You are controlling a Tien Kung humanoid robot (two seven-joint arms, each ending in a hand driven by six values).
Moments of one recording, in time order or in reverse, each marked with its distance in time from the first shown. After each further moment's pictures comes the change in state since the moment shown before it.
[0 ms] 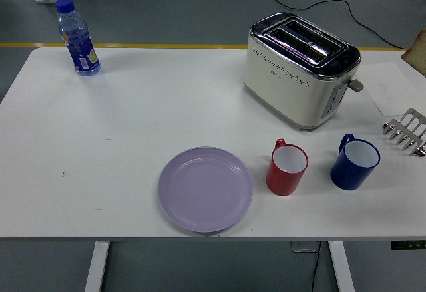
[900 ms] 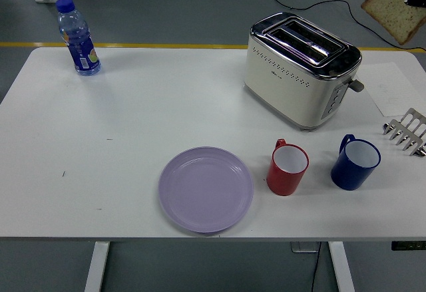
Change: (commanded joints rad) left arm -0.001 0.005 0.018 0.000 -0.022 0.003 0.001; right arm 0.287 0.105 -0.114 -0.063 0.102 0.039 -0.035
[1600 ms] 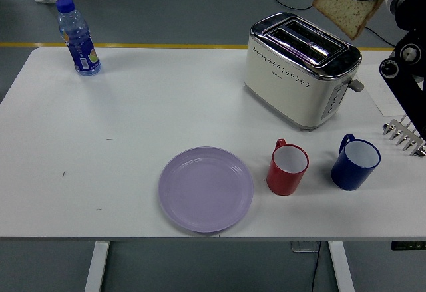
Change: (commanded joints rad) left arm -0.003 0.001 0.006 0.000 -0.008 0.000 0.002; right arm 0.125 0.146 -0.111 -0.114 0.026 0.001 -0.003
